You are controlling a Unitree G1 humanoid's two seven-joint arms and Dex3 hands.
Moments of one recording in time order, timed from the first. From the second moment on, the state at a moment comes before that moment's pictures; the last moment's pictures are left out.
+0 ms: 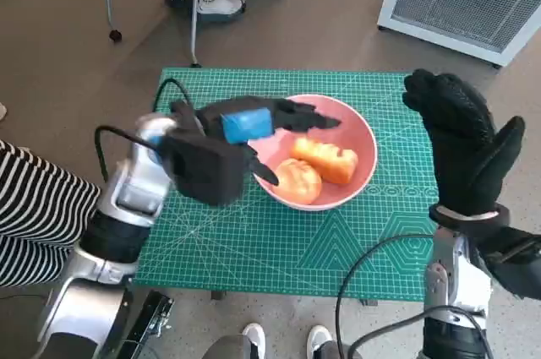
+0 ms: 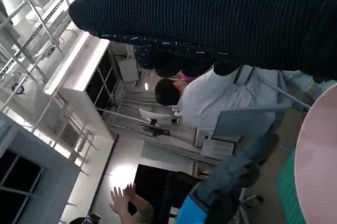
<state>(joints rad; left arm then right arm) -0.86 0.39 -0.21 0.41 0.11 -0.19 -0.73 -0.38 -0.12 -0.19 0.04 0.35 -0.34 0.34</state>
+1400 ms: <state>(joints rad) -0.73 0.05 0.09 0.36 -0.30 -0.45 -0.51 -0.53 -0.16 -0.14 -0.02 0.19 -0.26 0.20</state>
